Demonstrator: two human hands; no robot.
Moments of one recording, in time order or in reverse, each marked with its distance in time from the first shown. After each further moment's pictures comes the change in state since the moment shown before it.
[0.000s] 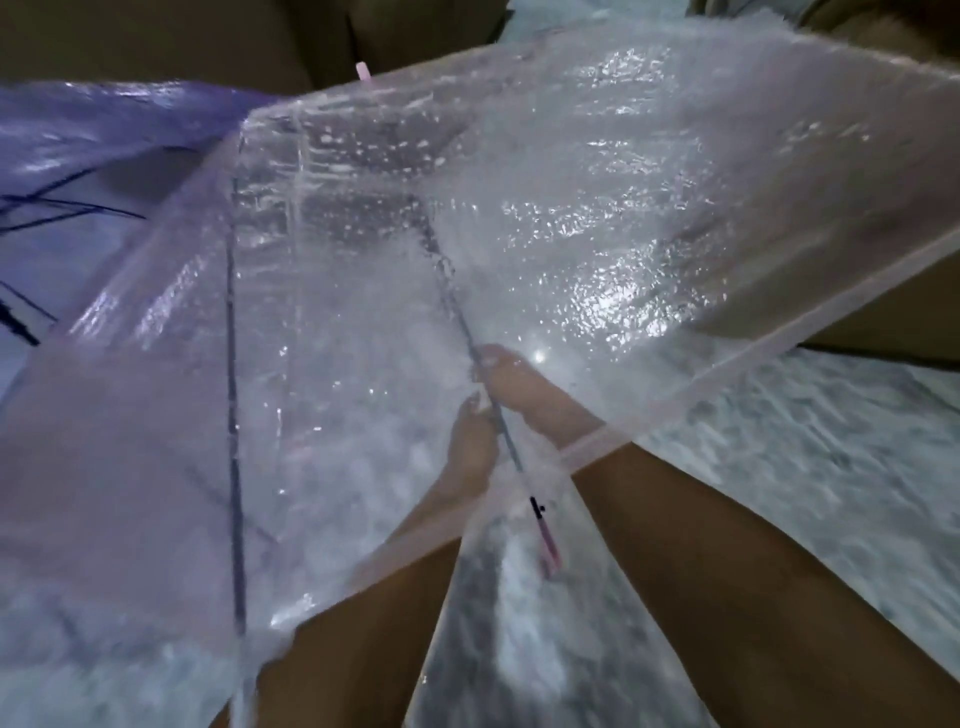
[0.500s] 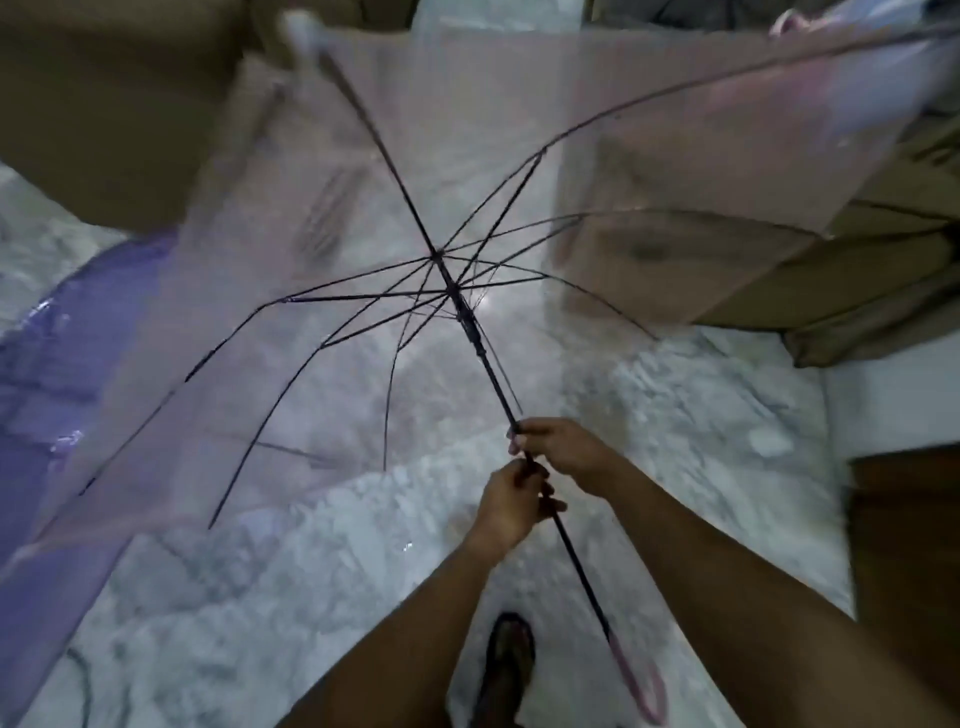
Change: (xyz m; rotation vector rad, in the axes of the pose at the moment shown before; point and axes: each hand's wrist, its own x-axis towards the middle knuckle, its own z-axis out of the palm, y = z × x) left_hand -0.321 0.186 0.119 0.035 -0.240 -0.446; right_hand -0.347 -0.140 -0.158 0.062 -0.051 0.248
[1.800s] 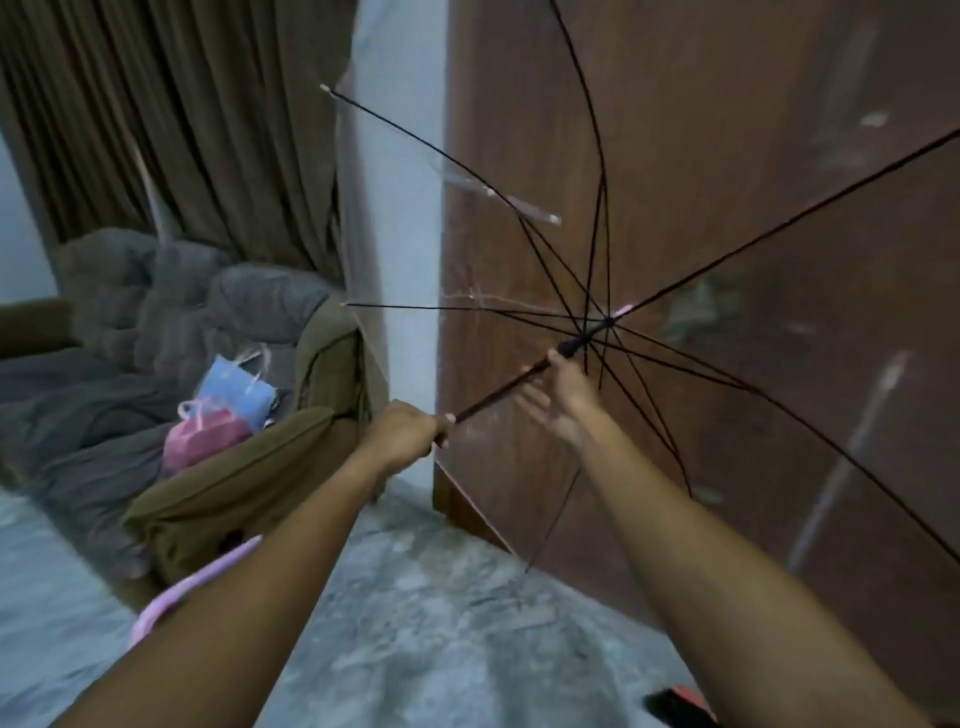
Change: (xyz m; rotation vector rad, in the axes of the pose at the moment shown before) left_hand -0.513 0.147 0.137 1.147 -0.922 0.837; right_hand -0.660 -0.141 0.070 1.276 1.521 -0.599
